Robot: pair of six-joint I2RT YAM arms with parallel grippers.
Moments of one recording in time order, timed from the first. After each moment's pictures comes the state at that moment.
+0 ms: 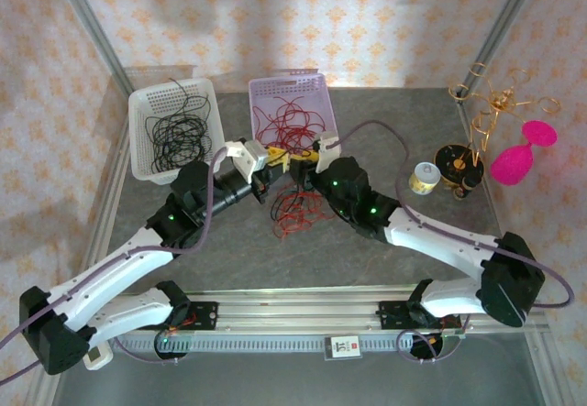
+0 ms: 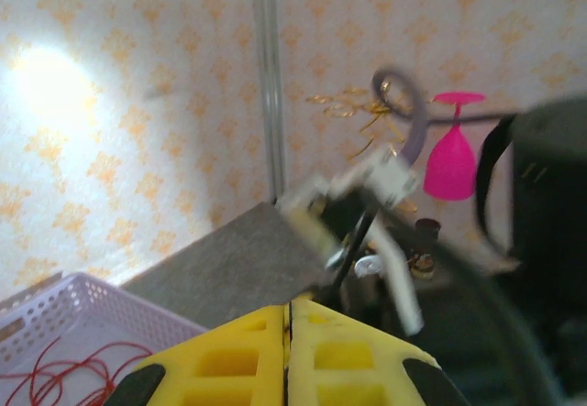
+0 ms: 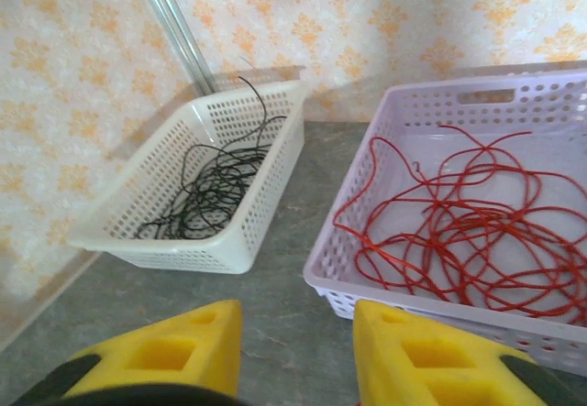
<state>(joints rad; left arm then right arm) -0.69 0.96 0.85 0.17 0.18 0.03 0.86 1.29 0.85 0.24 0.21 0.37</state>
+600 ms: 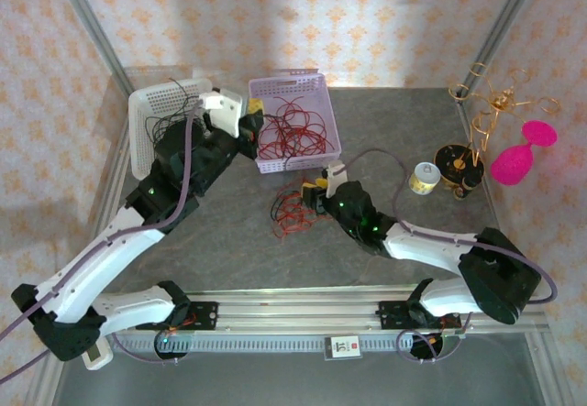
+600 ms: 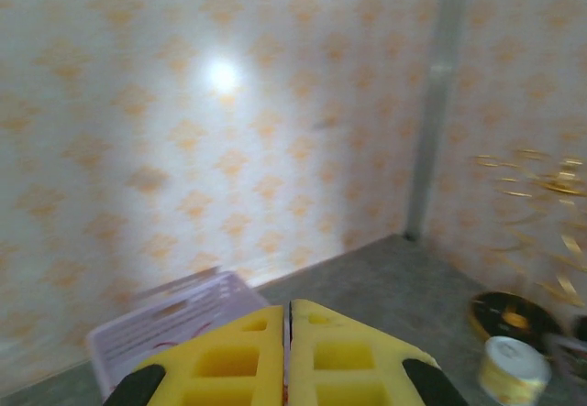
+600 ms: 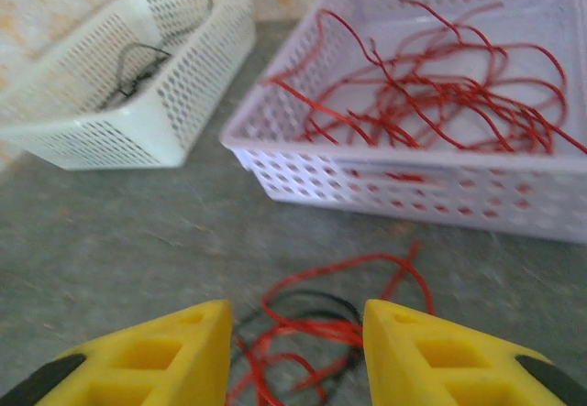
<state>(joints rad) -0.64 1.10 1.28 -0.16 -0.23 -0.02 0.79 1.31 0.53 0.42 0.16 0.35</state>
